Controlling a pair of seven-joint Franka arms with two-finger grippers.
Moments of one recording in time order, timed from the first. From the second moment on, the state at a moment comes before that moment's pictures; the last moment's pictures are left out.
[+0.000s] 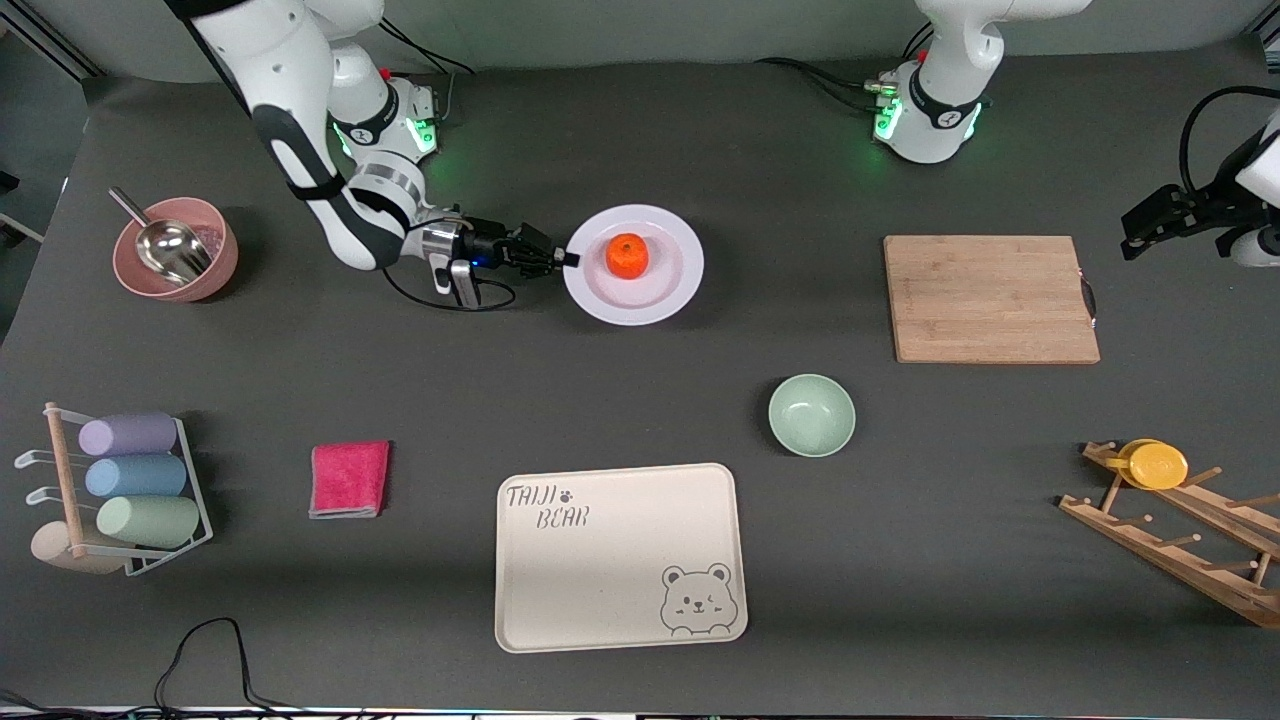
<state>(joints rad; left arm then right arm) -0.05 -0.17 0.08 -1.83 0.07 1.66 0.05 0.18 0.20 0.24 -2.68 2.11 1.89 -1.40</state>
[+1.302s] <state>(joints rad) -0.04 -0.17 0.12 -1.81 -0.04 1.68 0.08 0.10 0.69 0.12 -1.61 1.52 2.02 -0.70</state>
